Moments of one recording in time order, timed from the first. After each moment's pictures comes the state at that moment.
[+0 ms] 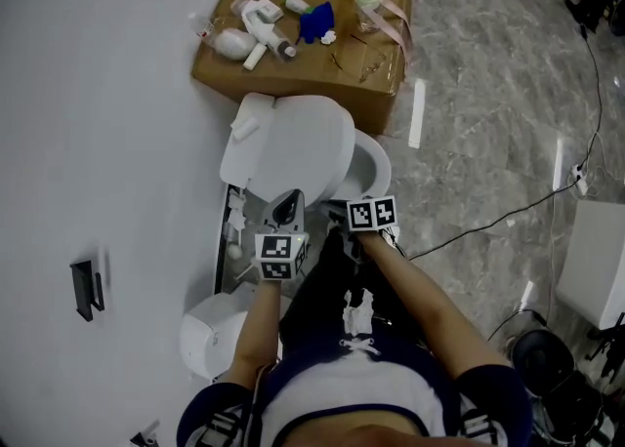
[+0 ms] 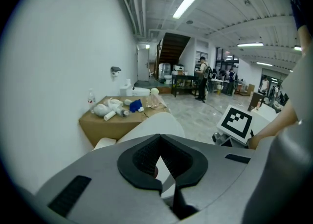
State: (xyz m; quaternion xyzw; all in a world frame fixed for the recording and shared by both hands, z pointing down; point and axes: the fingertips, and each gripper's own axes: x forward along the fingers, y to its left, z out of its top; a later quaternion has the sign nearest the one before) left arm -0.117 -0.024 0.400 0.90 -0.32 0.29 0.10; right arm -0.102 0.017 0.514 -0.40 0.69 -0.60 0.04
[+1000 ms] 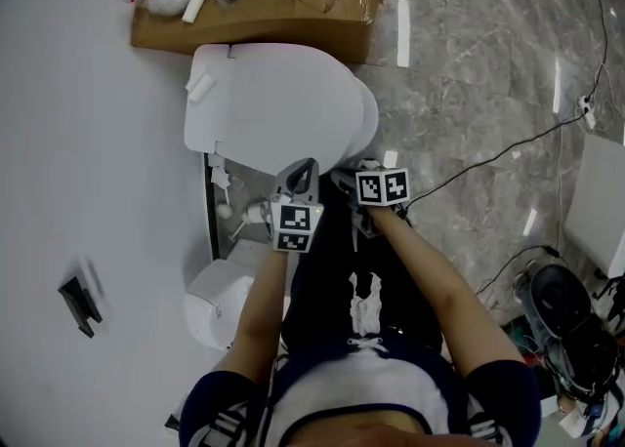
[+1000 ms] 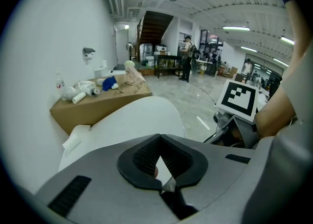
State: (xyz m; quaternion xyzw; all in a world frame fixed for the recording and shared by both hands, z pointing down) left arm -0.059 0.027 0.536 0.89 -0.20 0.39 0.09; right arm -0.051 0.076 0.619 -0.45 0.61 -0.64 0.02
